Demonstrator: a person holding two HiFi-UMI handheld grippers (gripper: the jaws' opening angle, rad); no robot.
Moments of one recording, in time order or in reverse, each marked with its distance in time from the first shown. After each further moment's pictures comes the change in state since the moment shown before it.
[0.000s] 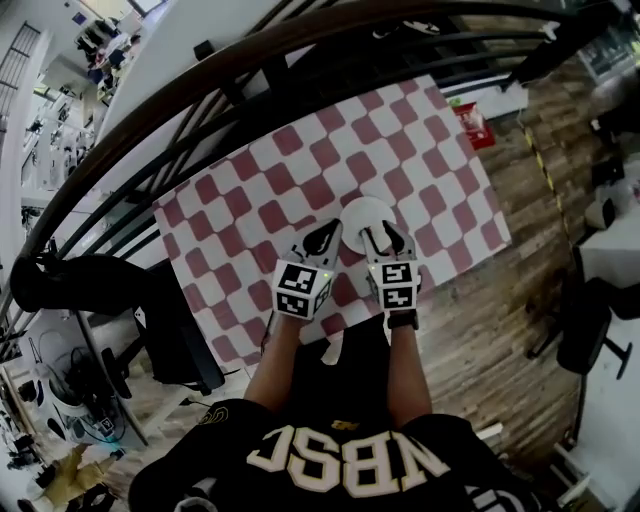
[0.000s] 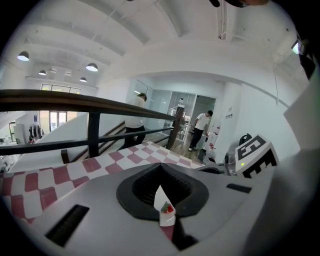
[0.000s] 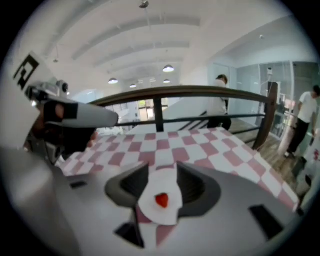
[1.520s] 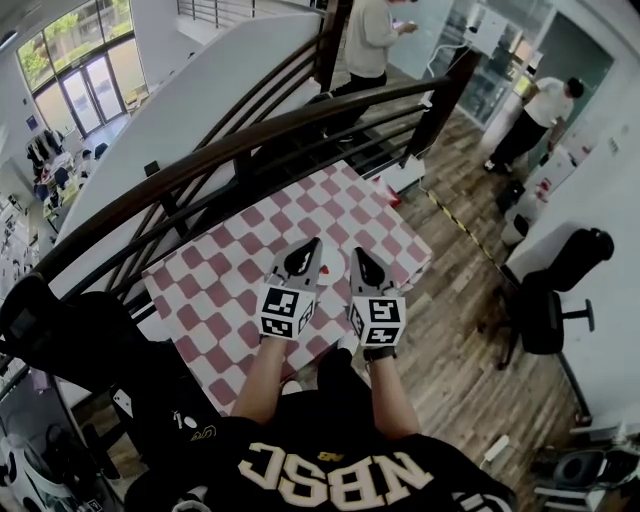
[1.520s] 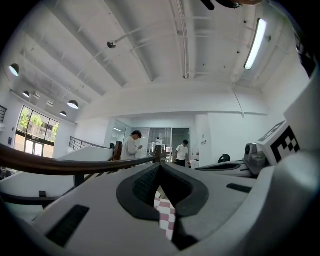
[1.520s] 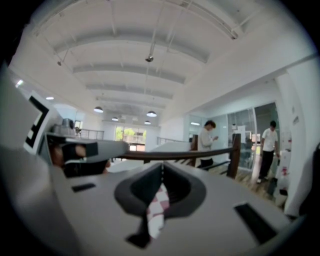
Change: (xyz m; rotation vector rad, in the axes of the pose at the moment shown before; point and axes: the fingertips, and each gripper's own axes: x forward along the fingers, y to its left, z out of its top) left arm -0.173 -0.090 0.147 0.193 -0.446 -0.214; right arm -0.244 0.087 0.146 -0.020 -0.524 -0.334
